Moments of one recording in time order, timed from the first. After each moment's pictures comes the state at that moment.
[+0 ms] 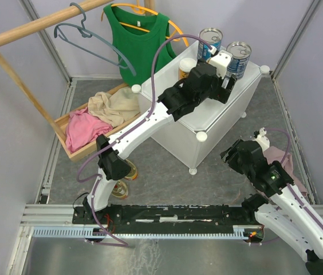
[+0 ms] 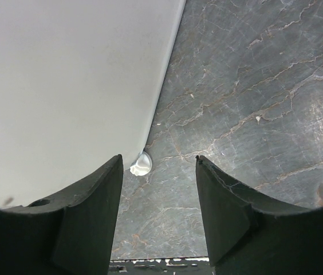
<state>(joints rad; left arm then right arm) -0.96 2.12 2.38 -0.50 -0.29 -0.06 0.53 0.63 0.64 -0.77 0.33 1.01</state>
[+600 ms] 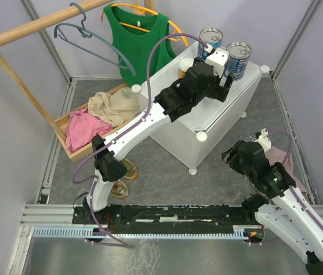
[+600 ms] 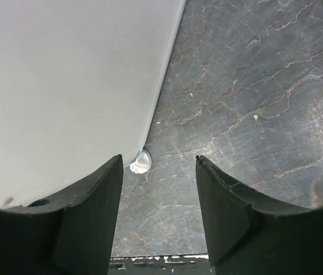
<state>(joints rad) -0.96 2.08 2.32 -0.46 -0.31 -0.07 0.53 0.61 0.65 -0.79 0.33 1.00</state>
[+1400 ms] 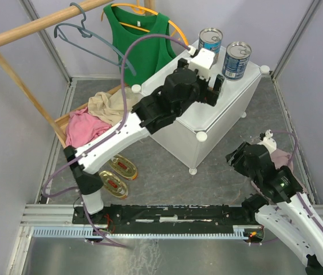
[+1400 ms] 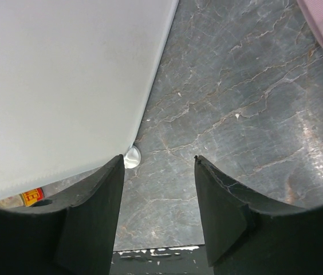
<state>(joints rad) -1.02 1.84 2.13 -0.42 -0.40 -0.07 0.53 0.55 0.68 -0.87 0.35 0.97</state>
